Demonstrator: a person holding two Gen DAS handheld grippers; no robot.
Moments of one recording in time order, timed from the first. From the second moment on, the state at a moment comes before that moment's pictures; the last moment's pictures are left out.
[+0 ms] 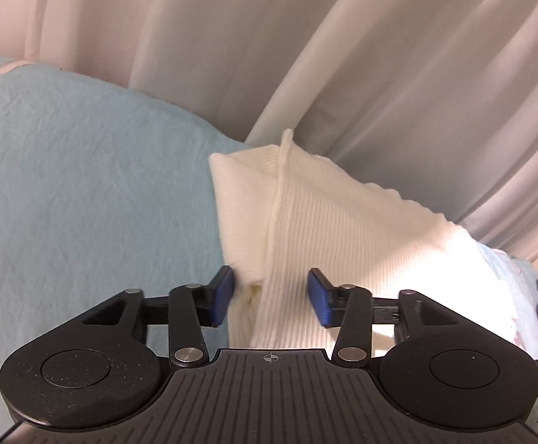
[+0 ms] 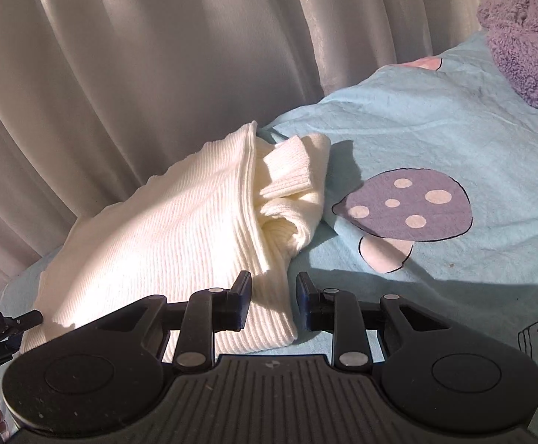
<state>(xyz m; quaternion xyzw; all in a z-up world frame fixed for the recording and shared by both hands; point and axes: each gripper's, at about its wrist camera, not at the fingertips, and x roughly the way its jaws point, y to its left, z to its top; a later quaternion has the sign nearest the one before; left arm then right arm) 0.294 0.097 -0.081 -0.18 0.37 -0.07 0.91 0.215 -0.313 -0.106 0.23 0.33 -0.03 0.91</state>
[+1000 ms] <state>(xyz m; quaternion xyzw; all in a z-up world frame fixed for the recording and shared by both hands) 0.313 0.147 -0.109 -0.35 0.37 -0.09 0.86 0.215 -0.293 -0.093 0.15 0.29 -0.06 0.94</state>
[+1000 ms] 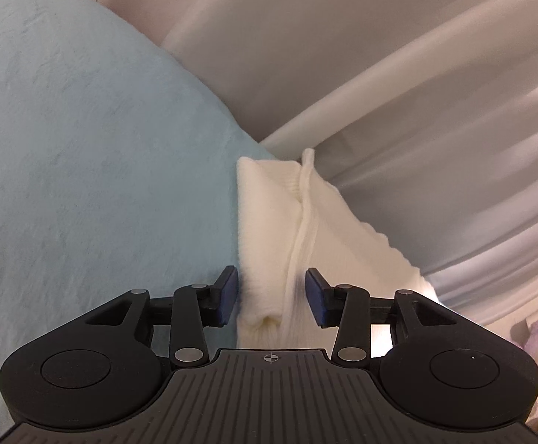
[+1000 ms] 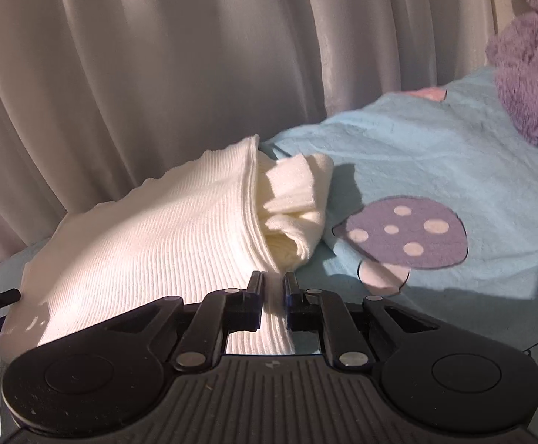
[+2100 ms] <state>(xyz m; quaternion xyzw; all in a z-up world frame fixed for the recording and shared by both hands) 0.321 0.038 -0.043 -0.25 0.38 -0.15 0.88 0.228 -0.278 -0.096 0.18 0.30 -0.06 0.93</state>
